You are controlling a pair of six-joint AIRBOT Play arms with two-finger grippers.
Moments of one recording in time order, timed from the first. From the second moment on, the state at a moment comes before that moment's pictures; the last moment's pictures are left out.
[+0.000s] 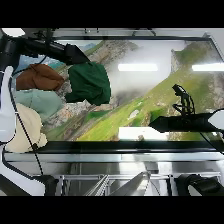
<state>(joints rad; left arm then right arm) -0.05 -1.85 2.02 0.62 -1.53 -1.15 0.18 -0.81 0.65 -0.91 1.08 1.40</state>
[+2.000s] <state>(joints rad) 0.07 -1.67 1.20 0.80 -0.86 -1.19 0.18 -0.81 0.65 -0.87 0.90 1.40</state>
